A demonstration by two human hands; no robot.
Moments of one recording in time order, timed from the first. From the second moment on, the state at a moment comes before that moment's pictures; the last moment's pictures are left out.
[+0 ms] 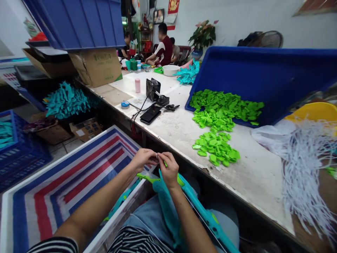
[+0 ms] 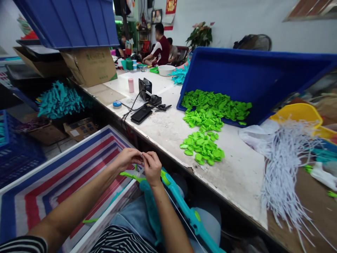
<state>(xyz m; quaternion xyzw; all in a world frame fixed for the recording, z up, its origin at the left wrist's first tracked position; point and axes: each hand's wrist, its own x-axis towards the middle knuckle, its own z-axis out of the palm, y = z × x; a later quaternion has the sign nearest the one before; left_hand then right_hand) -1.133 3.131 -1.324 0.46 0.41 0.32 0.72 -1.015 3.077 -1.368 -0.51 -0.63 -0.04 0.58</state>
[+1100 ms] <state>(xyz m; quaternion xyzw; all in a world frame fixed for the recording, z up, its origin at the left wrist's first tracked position) -1.162 3.117 -1.393 0.74 0.37 0.30 0.47 -1.005 3.064 -1.414 -0.62 -0.63 0.03 0.46</state>
